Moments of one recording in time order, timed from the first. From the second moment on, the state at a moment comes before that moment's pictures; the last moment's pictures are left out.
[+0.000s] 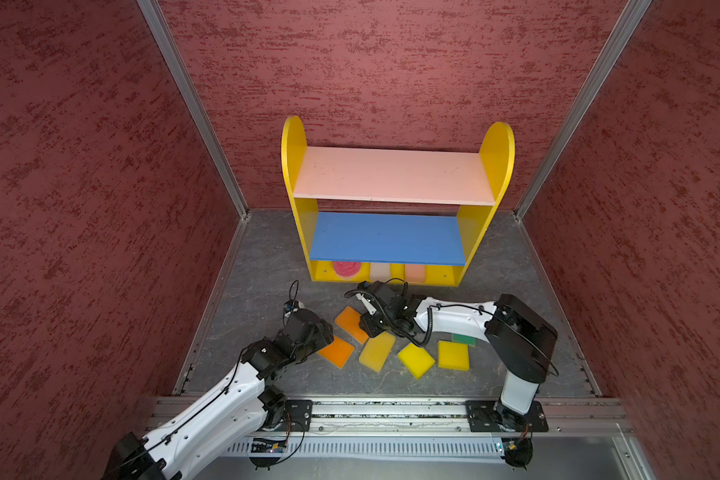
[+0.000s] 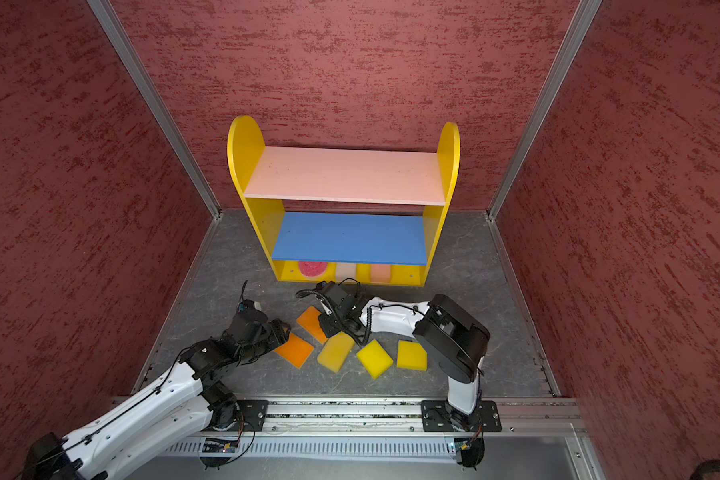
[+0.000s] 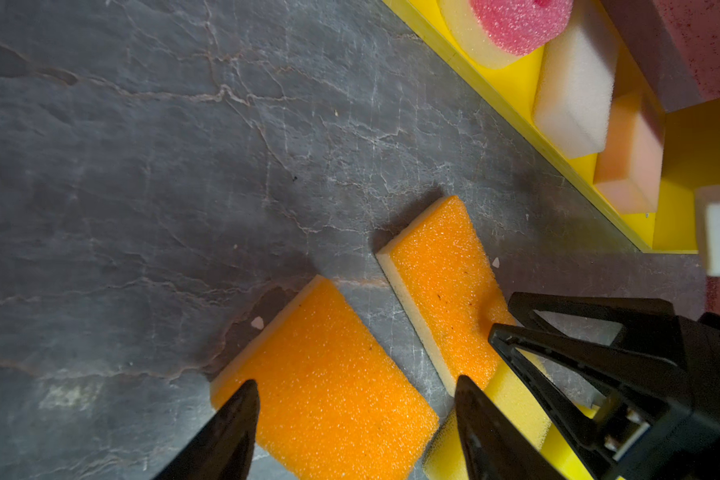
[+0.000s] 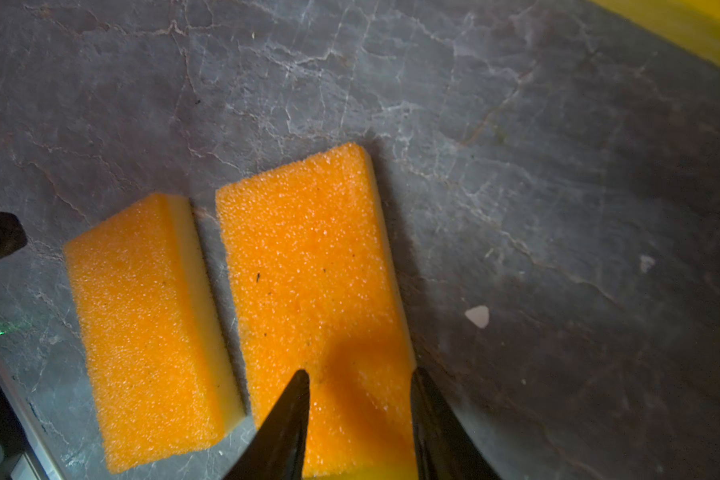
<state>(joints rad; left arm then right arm) -0.61 0.71 0.39 -0.57 -0.13 -1.02 0.94 1.83 1.09 -0.24 -0.11 0.40</state>
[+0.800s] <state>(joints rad) -0.51 0.77 0.42 -0.52 -0.05 -0.94 0.91 1.91 1.14 -0.17 -0.18 0.43</state>
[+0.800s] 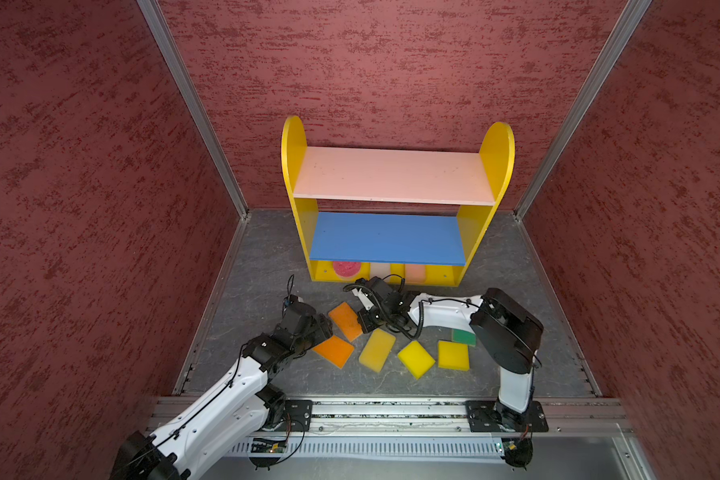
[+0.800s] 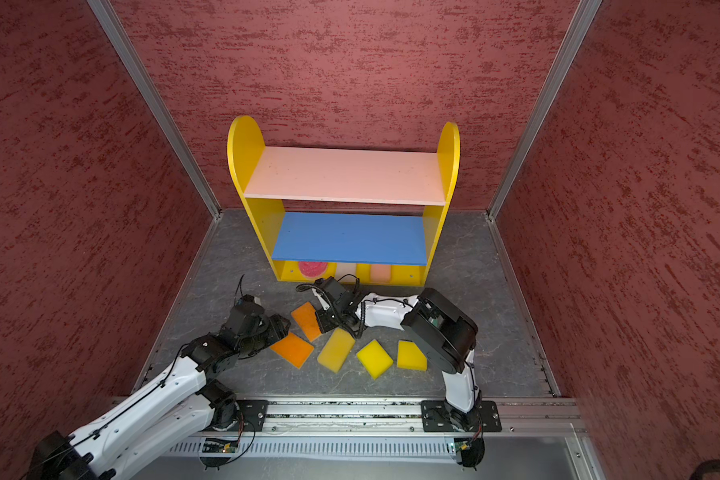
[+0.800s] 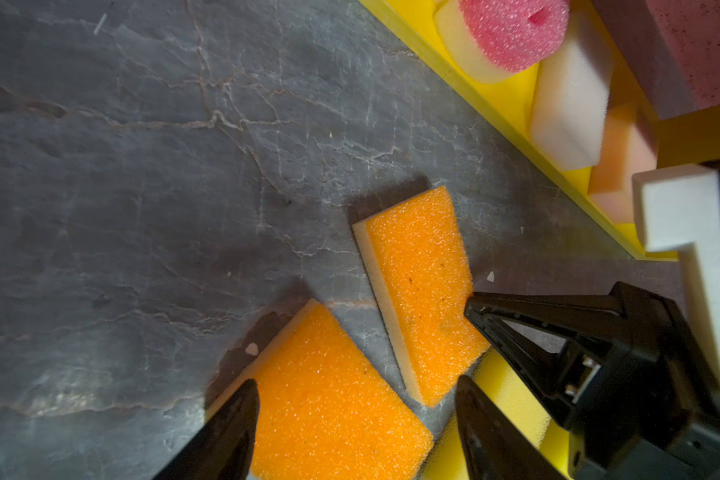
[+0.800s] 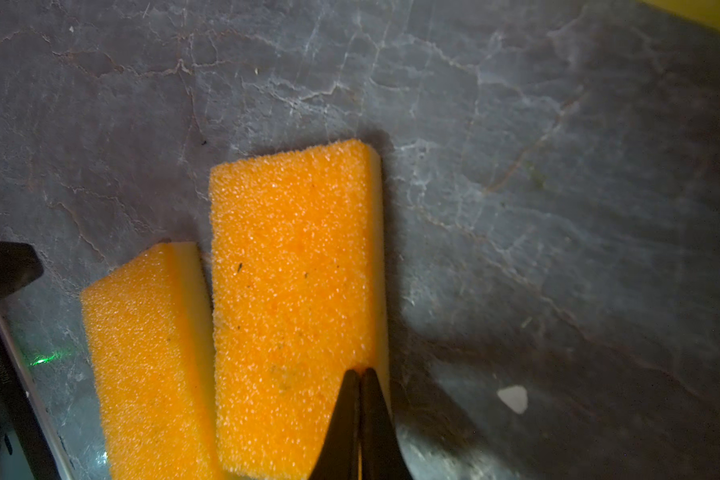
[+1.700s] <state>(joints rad) -0.41 0.63 0.62 -0.52 -0.14 -0.79 0.82 1.84 1.54 -0.23 0.12 0.62</state>
